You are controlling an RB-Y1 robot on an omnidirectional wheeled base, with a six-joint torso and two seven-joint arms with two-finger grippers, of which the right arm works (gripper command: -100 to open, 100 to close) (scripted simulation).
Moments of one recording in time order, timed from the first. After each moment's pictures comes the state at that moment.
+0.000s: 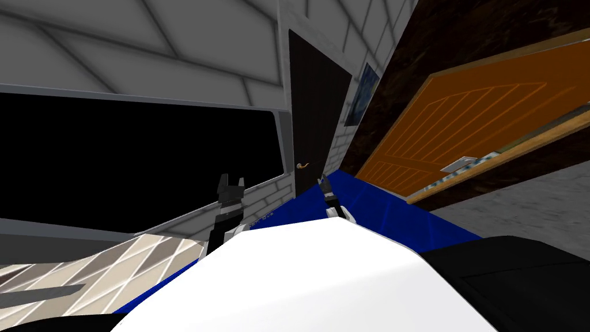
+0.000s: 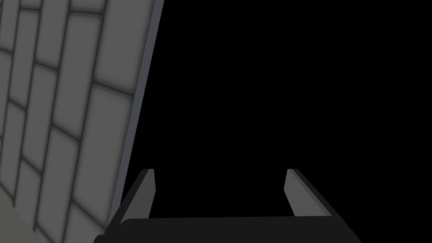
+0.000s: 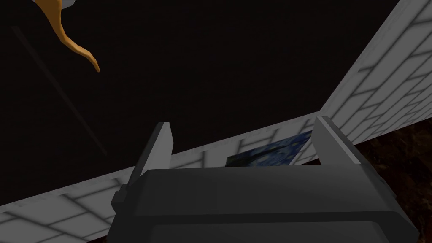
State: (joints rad) arm 0.23 -0.20 0.04 -1.53 0.01 -0.65 -0.23
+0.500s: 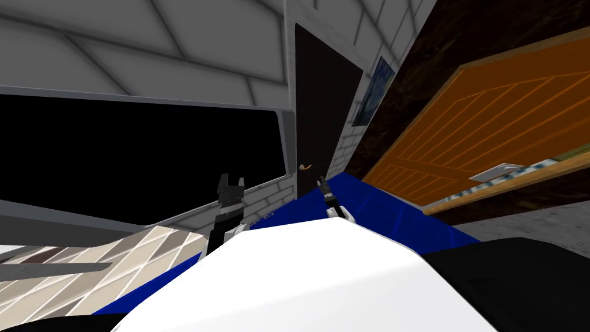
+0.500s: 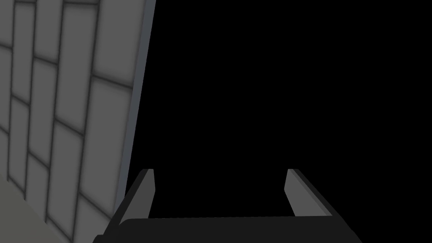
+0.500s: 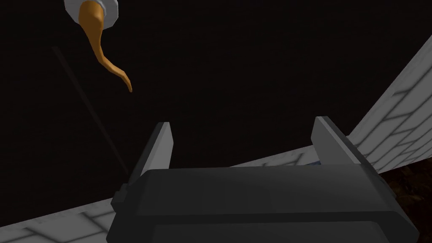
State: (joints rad) arm 0.18 -0.24 0.05 -1.40 0.01 -0.67 -0.24
